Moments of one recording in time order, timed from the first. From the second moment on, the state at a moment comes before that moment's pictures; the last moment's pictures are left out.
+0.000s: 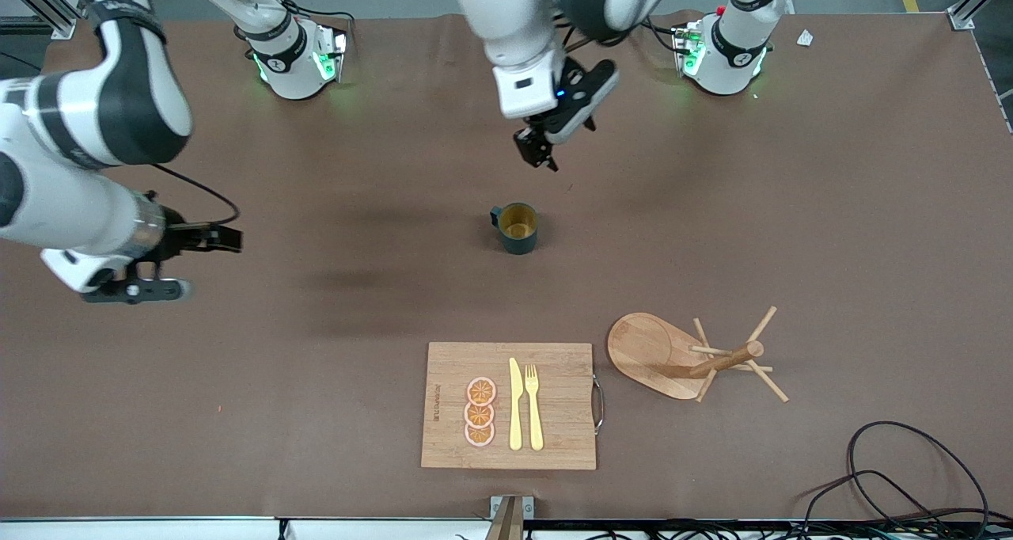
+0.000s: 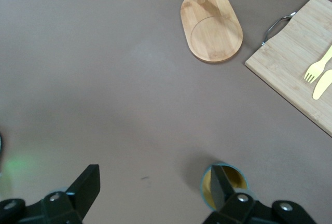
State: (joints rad) left arm -0.56 0.42 -0.54 -1.45 0.55 1.51 -1.92; right arm -0.01 0.23 0.08 -1.59 -0.06 1.63 0.07
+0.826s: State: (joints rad) left arm -1.02 0.86 -0.17 -1.25 0.77 1.73 -2.31; right arm 0.01 0.09 -0.02 -1.58 -0.05 1.54 0.05
